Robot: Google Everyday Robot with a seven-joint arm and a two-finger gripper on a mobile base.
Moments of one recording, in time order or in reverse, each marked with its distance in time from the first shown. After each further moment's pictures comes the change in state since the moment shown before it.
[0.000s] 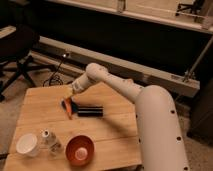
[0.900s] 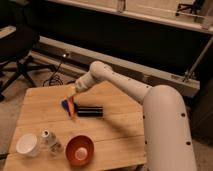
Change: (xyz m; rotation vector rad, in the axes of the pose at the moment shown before) arm -0.005 -0.002 -0.026 -0.008 0.000 0.099
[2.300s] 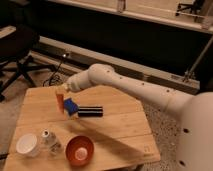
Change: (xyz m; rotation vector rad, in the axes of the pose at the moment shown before) arm 0.027 -0.127 -0.037 -0.052 0.213 -0.321
